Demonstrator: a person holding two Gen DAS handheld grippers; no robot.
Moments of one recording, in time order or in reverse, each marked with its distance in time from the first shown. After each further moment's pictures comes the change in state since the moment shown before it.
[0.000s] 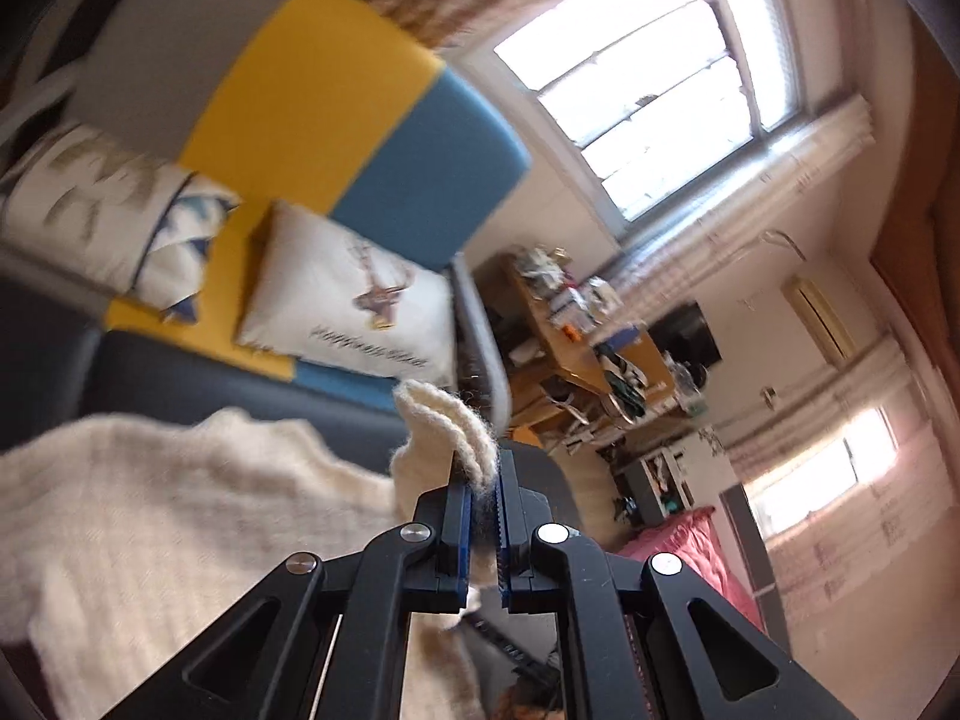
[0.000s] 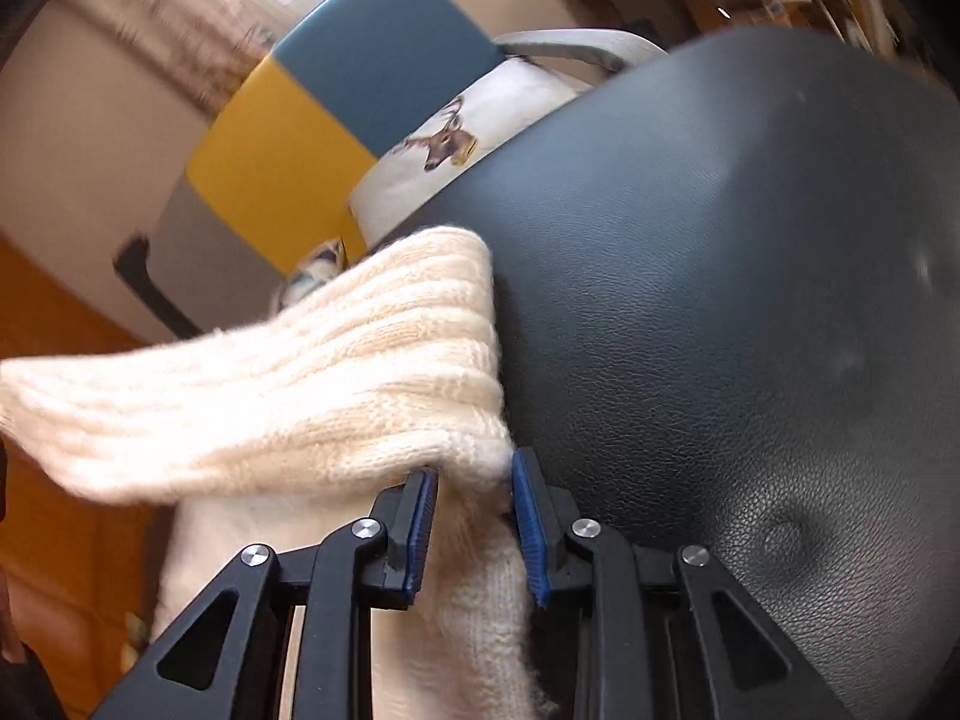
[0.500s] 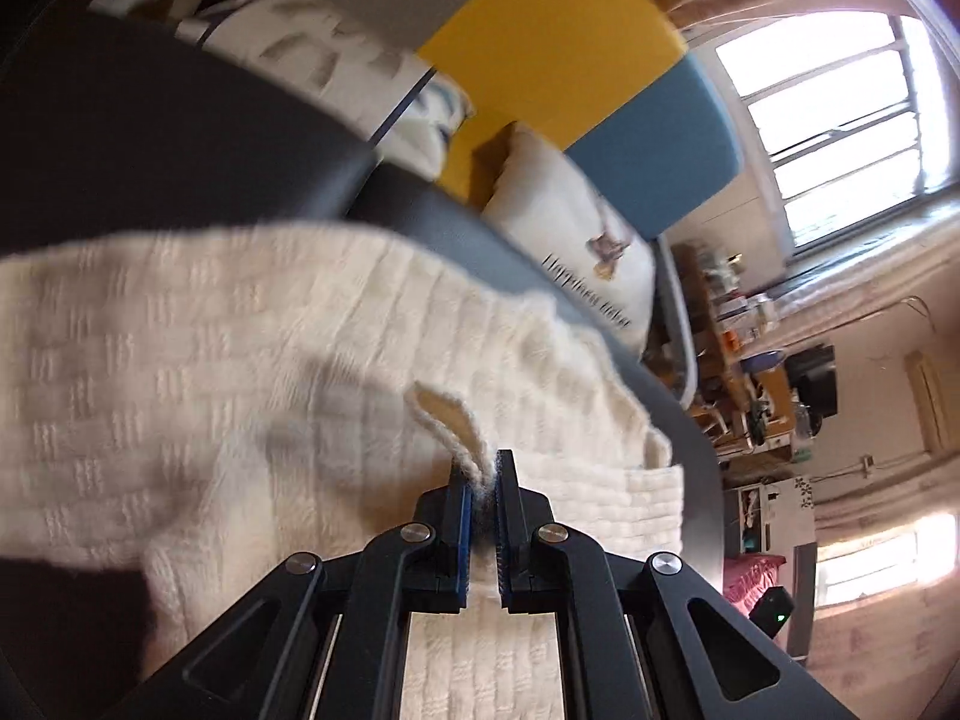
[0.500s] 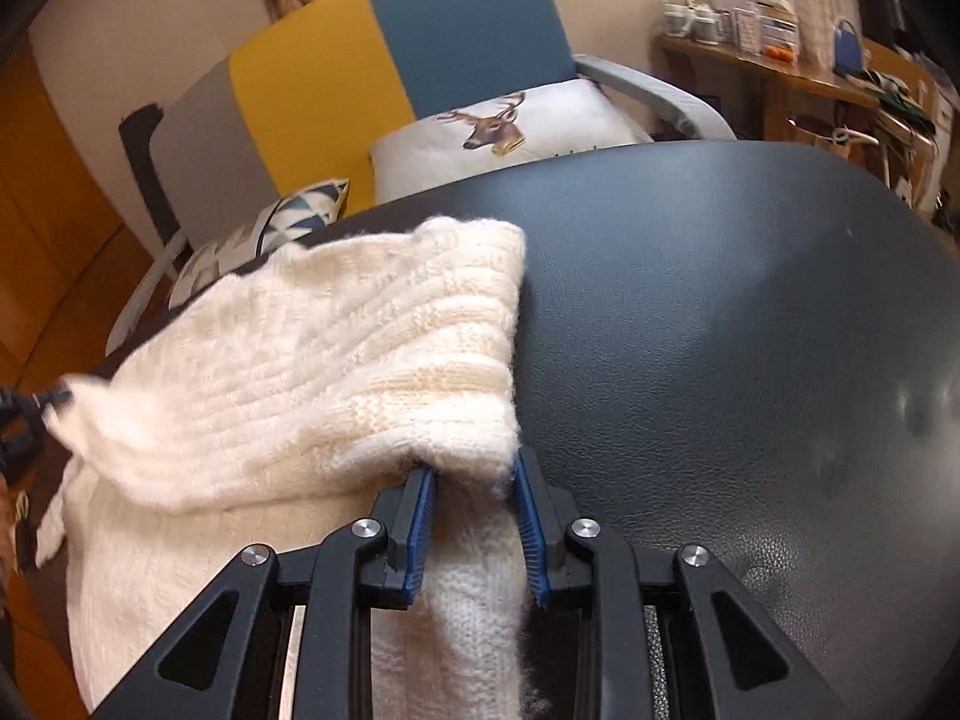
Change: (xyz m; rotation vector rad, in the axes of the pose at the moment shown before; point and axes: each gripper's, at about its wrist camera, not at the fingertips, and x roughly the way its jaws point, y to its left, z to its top) left arm 0.008 0.167 -0.068 -0.191 0.043 0.250; right arm 0.002 0.042 -0.015 -0.329 0.020 -0.175
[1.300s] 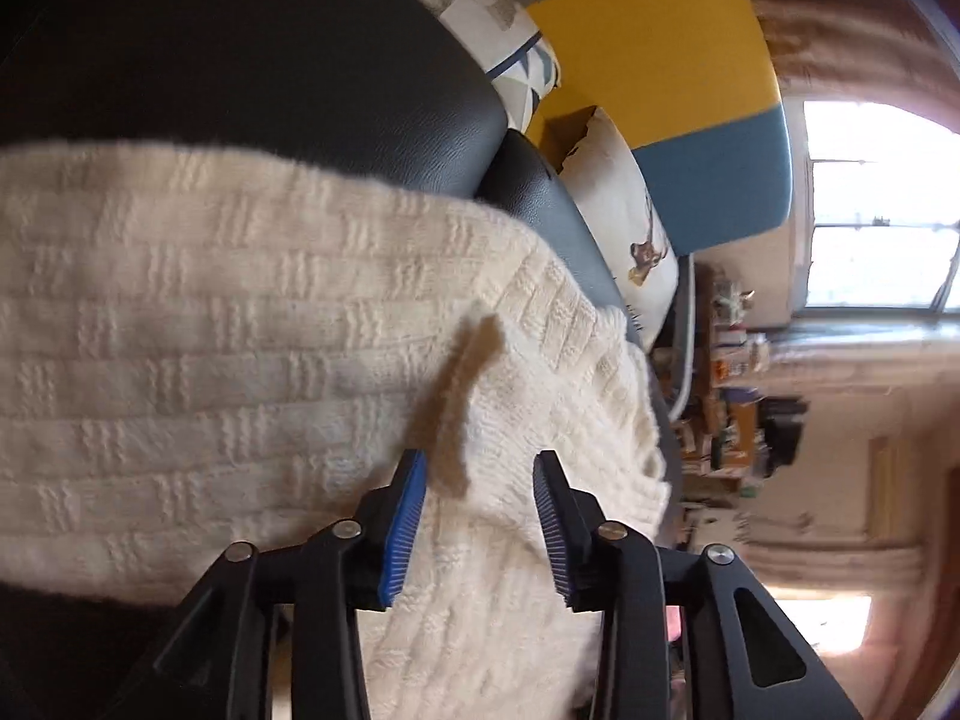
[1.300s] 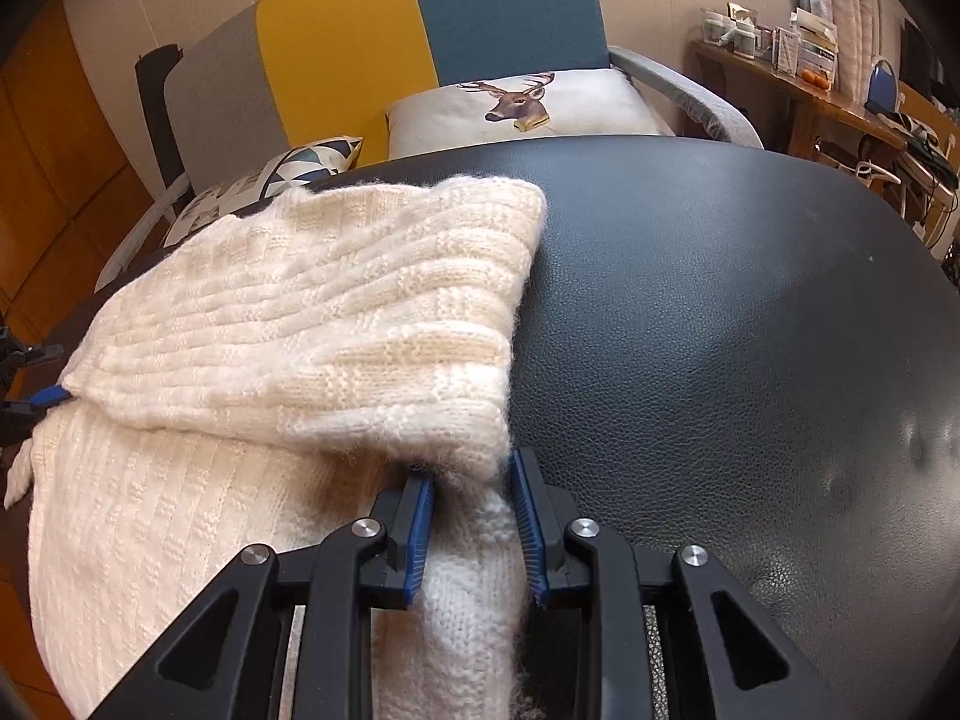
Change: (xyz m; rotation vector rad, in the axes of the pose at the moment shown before) left arm 0.014 0.097 0.018 -0.338 0.174 -0.073; right arm 0.017 0.009 0.000 -0.087 0.050 -0.030
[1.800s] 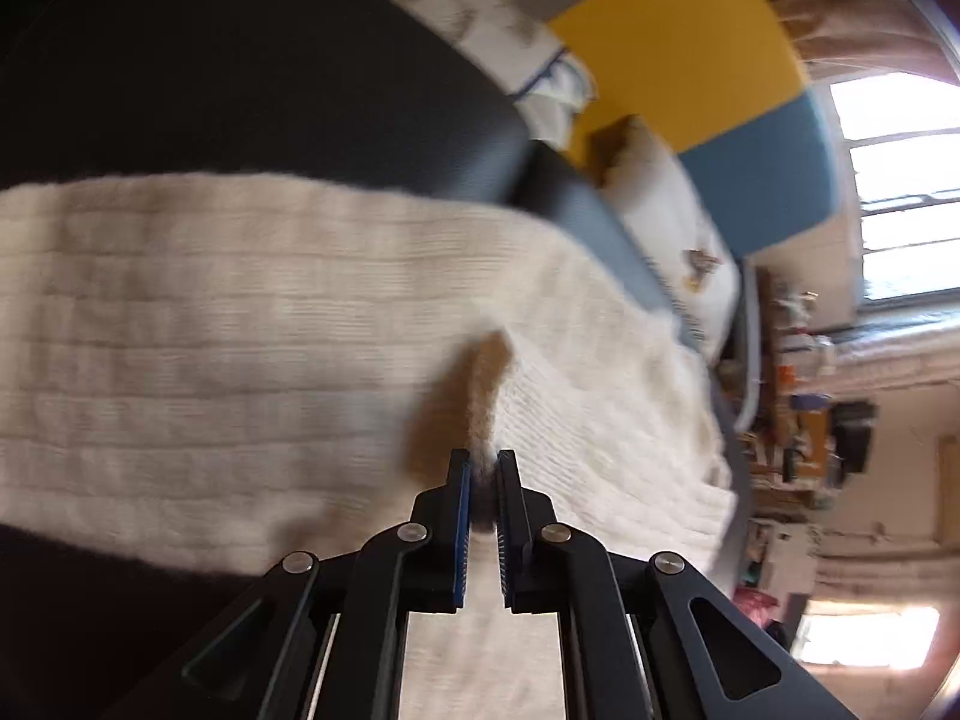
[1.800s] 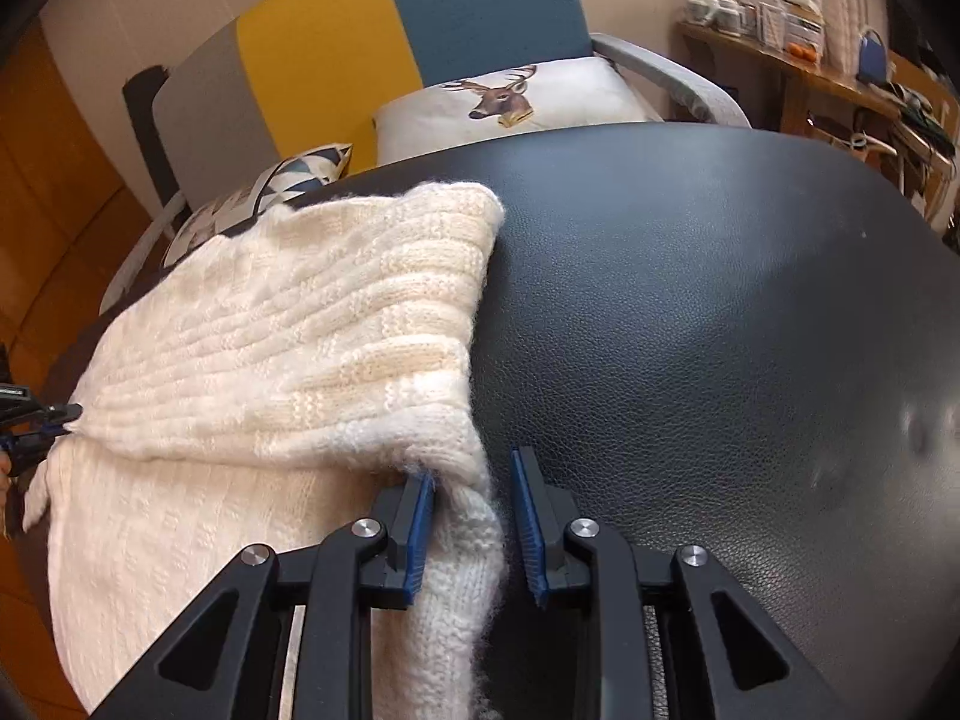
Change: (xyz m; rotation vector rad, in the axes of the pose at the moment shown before) left arm -0.007 -0.021 -0.019 0.065 -0.077 0.228; right arm -0.007 -0.016 0.004 0.039 0.018 0.026
